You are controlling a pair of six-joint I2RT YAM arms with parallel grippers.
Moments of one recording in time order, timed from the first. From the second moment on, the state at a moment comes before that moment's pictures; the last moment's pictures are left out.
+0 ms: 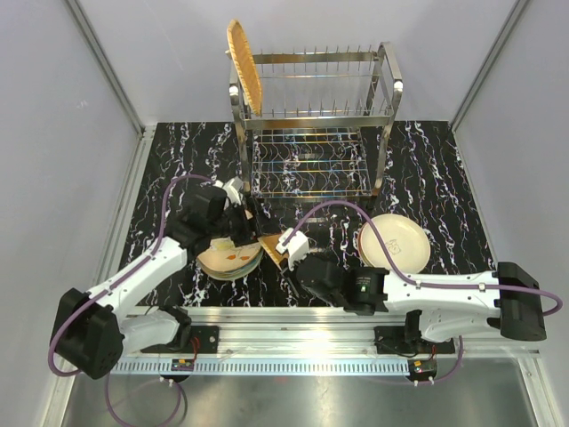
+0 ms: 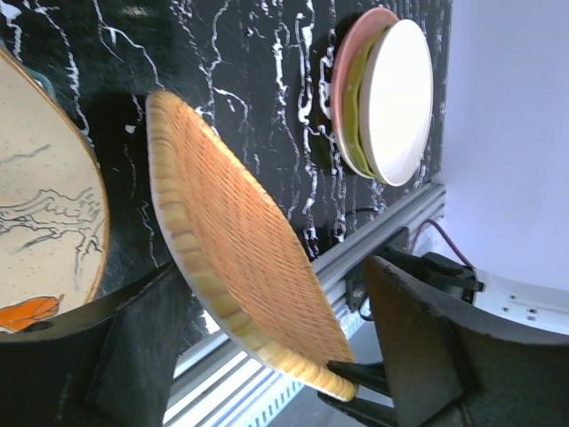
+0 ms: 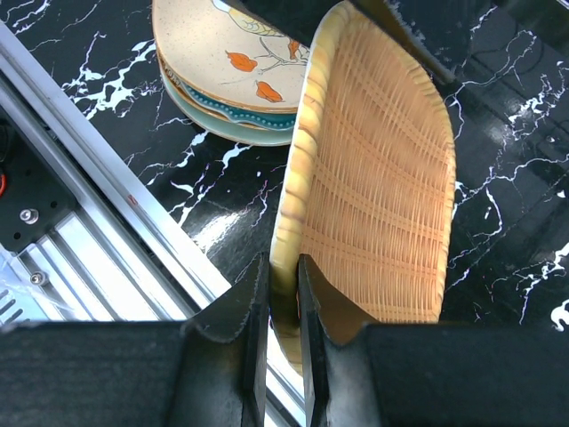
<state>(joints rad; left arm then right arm) -0.49 1.13 0.74 -0.25 0.43 -0.84 1.36 1.22 0.80 -0.13 0.44 0.32</state>
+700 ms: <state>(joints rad) -0.50 1.21 0.71 -0.25 0.37 -0.82 1.36 1.27 0.75 -0.05 0.41 0.32</state>
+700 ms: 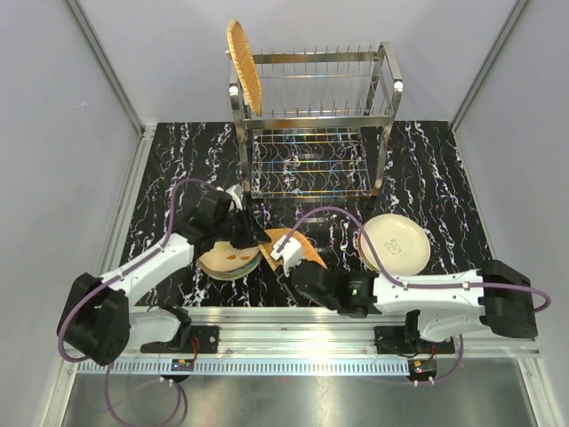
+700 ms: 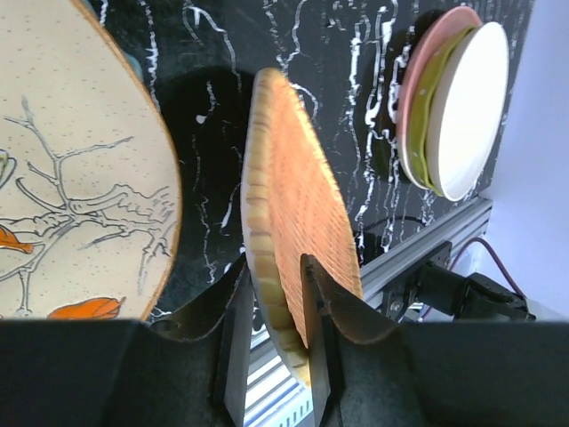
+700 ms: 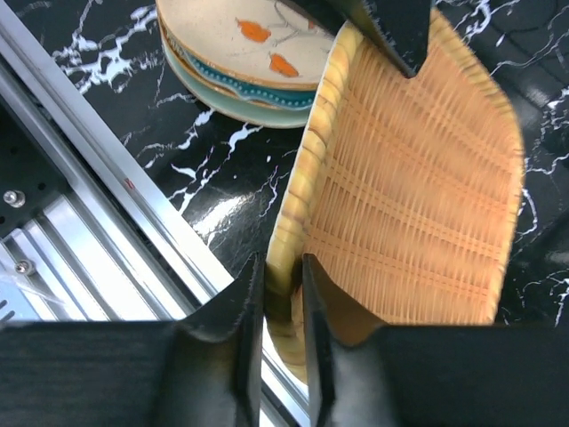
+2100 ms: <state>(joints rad) -0.56 1.11 0.77 -0.43 0.28 -0.91 1.48 1.58 1.01 -0.34 0.76 0.46</state>
